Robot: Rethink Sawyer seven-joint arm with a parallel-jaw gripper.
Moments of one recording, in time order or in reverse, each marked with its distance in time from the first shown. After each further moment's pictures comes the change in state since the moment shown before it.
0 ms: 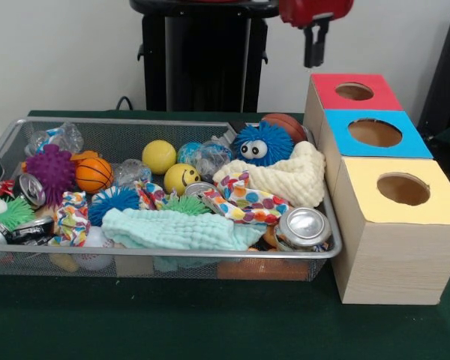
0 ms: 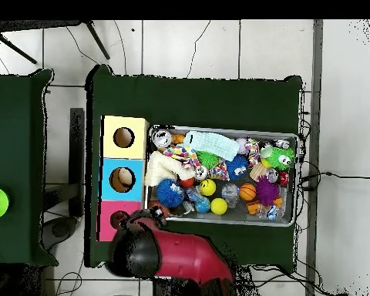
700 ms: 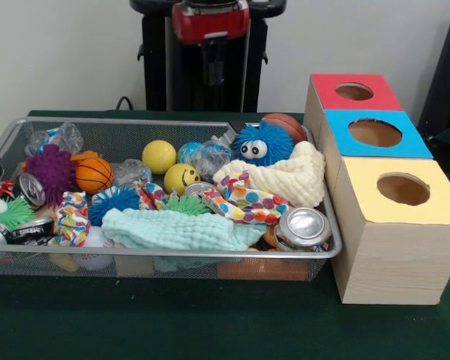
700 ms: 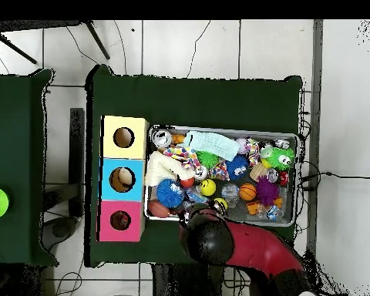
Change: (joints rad) arm -0.356 0.082 0.099 -0.081 -0.282 0.038 -0.001
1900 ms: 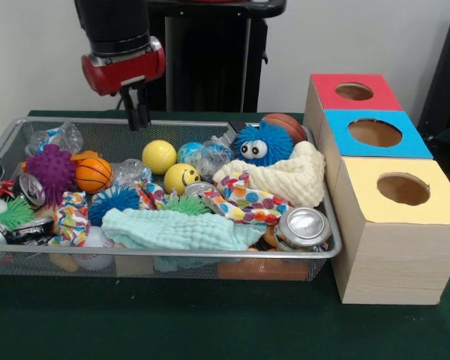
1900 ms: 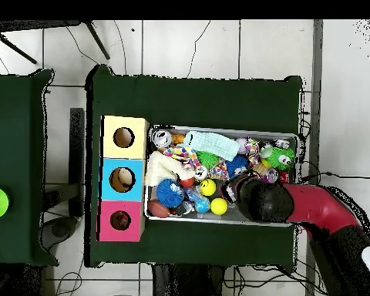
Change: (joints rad) arm -0.359 0.197 0.355 -0.276 -0.291 0.249 -0.078
